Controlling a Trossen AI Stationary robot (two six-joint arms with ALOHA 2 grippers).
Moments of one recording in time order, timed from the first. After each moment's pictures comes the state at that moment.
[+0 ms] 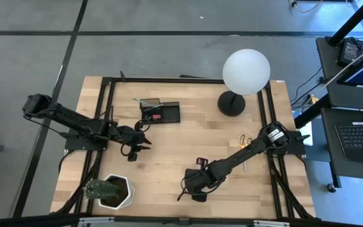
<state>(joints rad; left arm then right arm) -0.19 1.00 0.30 0.03 -0.09 -0.11 0.50 2.13 1.43 -0.60 0.13 0.62</state>
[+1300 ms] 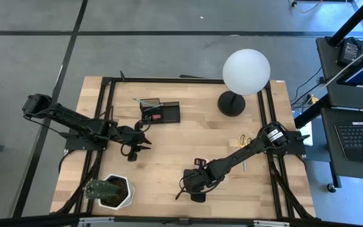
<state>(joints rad) -0.19 1.00 0.30 0.03 -0.09 -0.11 0.50 2.15 1.43 -0.56 0.07 0.59</state>
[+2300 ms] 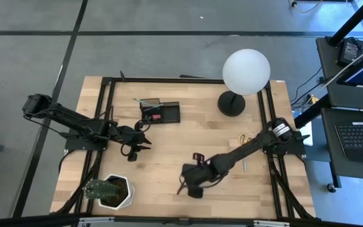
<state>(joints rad) -0.19 1.00 0.30 0.03 -0.09 -0.11 0.47 2.02 1.42 -0.50 0.18 0.56</state>
